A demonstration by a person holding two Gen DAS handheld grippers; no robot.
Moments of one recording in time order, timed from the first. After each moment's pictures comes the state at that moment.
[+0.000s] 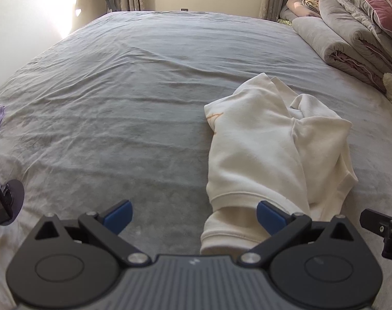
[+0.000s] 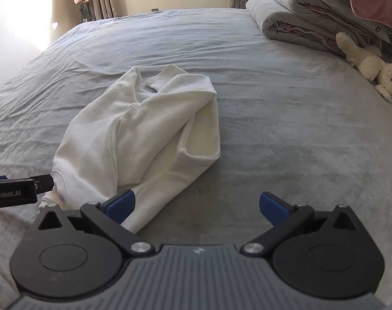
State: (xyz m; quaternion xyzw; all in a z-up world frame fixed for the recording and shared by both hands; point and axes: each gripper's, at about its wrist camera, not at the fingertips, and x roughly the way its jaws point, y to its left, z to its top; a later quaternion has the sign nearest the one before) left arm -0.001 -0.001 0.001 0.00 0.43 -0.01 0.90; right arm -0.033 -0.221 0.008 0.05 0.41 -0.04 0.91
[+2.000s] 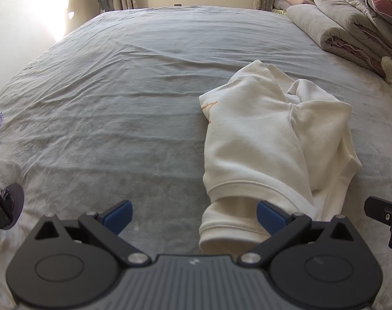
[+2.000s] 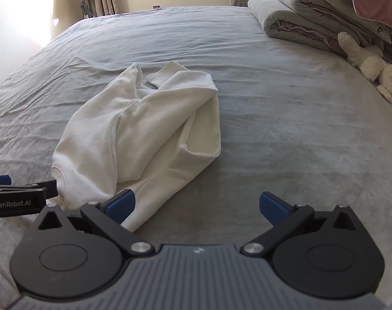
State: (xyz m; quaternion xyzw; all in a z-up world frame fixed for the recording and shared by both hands) left arm -0.002 -0.009 -0.006 0.03 0.44 -0.02 0.90; right arm -0.032 -0.220 0.007 0.04 0.42 -0.03 0.91
